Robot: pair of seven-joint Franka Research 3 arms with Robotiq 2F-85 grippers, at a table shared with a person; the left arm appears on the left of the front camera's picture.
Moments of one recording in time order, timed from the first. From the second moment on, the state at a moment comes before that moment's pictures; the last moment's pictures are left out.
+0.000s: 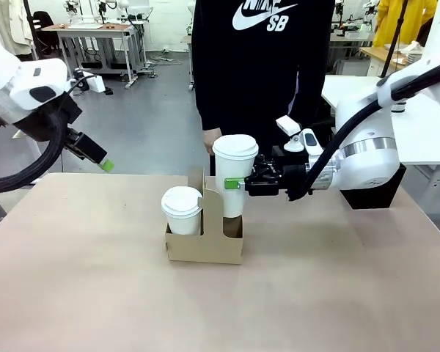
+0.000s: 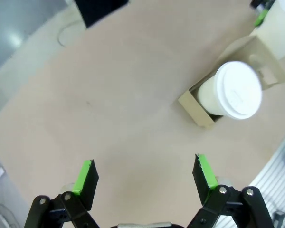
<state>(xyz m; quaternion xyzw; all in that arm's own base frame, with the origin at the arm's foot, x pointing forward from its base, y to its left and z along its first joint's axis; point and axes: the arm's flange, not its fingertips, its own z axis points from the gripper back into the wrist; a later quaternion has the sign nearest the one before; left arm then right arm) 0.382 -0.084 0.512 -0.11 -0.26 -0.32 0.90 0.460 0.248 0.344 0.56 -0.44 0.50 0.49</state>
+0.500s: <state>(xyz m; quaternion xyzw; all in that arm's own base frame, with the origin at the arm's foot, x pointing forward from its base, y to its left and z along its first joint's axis) 0.384 -0.077 0.504 -0.13 -0.27 -0.33 0.90 0.458 0.259 0.319 0.58 -0.41 0.51 0.49</state>
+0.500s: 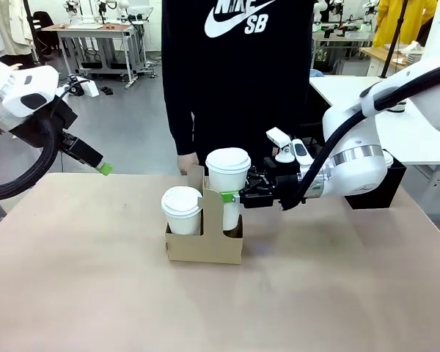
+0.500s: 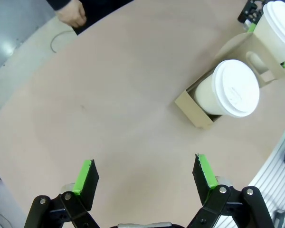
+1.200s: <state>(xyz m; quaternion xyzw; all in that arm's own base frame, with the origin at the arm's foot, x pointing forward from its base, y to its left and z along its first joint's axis) 0.383 -0.078 0.505 -0.13 -0.27 -0.33 0.90 0.464 0.259 0.280 0.58 -0.36 0.54 0.49</state>
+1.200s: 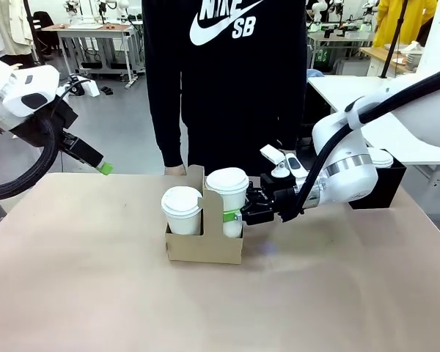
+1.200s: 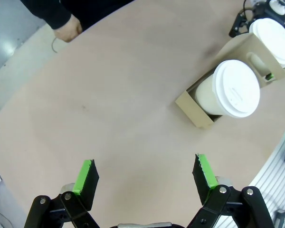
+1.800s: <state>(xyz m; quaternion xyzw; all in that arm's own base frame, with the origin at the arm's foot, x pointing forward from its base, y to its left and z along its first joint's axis) 0.383 -0.078 0.505 -0.13 -0.27 -0.33 0.90 0.468 0.260 0.253 0.59 -0.35 0.56 0.47</state>
